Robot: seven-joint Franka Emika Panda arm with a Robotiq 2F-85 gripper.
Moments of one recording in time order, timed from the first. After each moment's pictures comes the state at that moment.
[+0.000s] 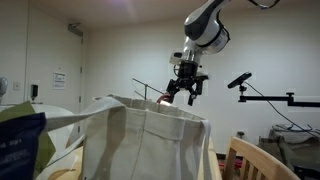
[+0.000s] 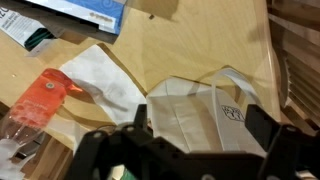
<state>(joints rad) -0.01 0.10 -0.06 -2.18 0.49 2.32 -1.78</state>
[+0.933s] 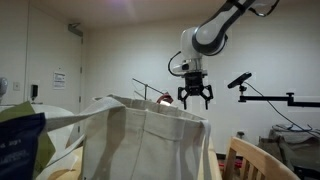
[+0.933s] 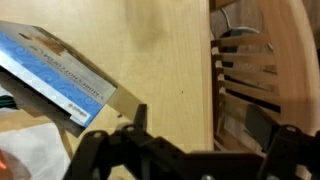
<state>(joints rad) -0.05 0.13 -0.06 -2.18 -0.17 2.29 -1.76</state>
